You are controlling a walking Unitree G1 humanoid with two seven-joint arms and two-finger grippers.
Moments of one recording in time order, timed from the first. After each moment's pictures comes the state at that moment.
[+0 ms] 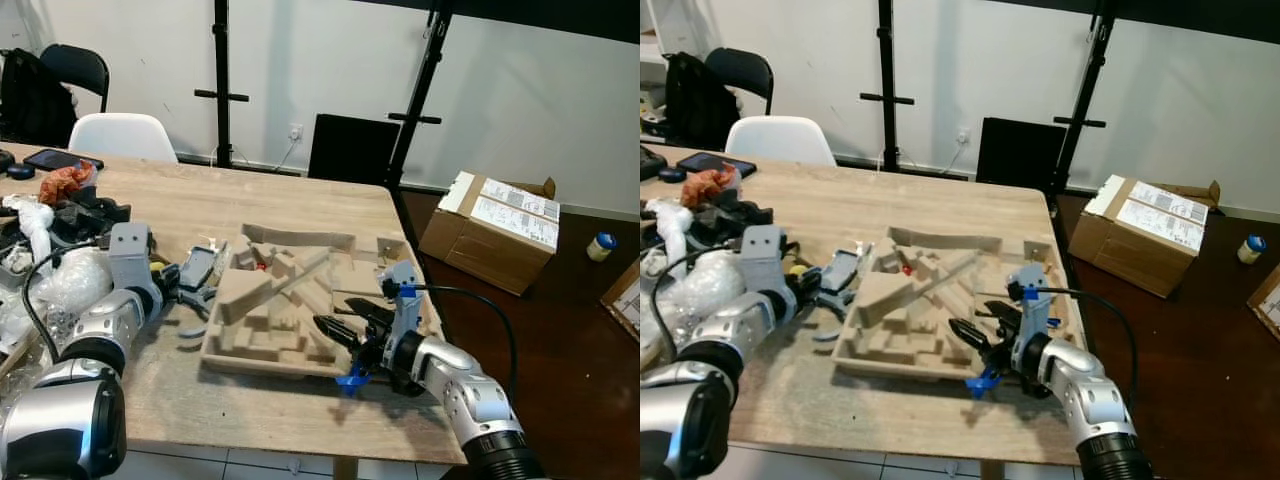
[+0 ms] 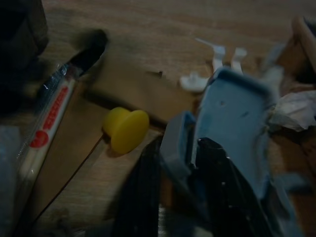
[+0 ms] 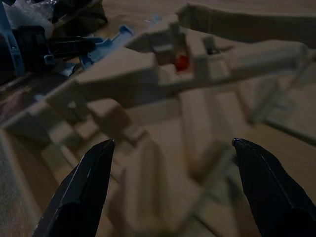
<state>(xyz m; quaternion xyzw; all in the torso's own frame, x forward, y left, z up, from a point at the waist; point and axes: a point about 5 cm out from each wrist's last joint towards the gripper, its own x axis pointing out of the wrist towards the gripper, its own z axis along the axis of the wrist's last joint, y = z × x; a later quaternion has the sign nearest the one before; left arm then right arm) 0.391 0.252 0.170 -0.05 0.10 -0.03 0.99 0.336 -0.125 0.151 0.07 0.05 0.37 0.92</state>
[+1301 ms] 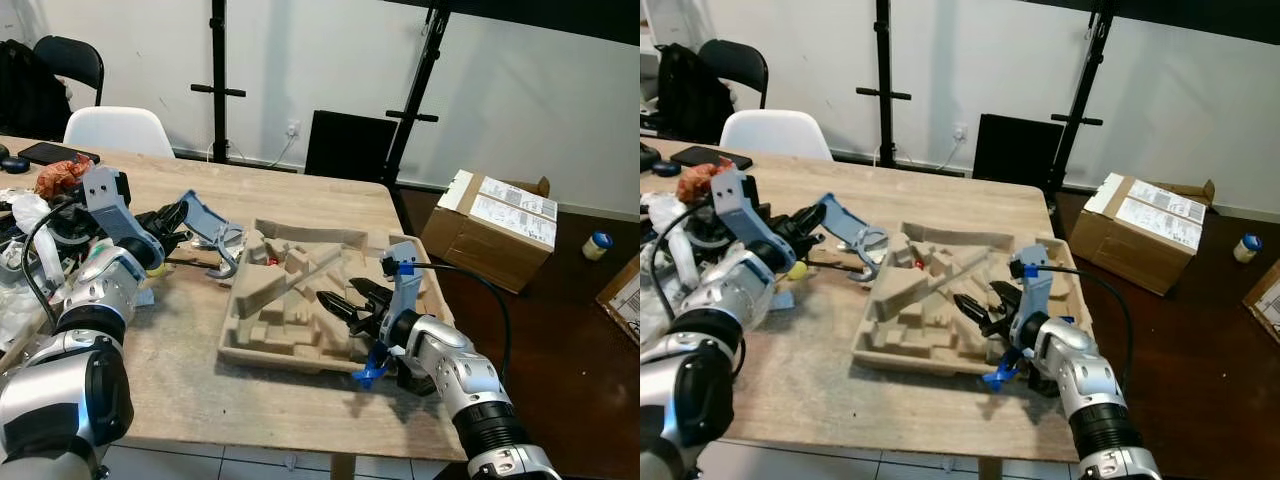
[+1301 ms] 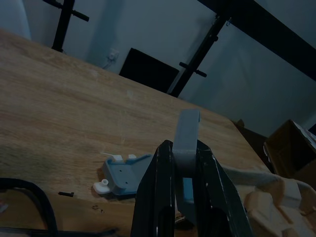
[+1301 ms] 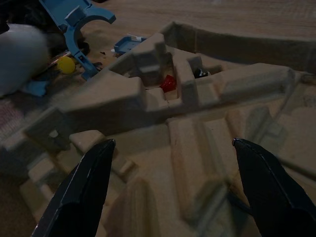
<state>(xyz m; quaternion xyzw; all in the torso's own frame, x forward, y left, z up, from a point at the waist) 0.400 0.243 0.239 -0.18 -0.09 -0.16 0.97 0.358 -0.126 0.163 0.08 0.03 0.34 0.94</state>
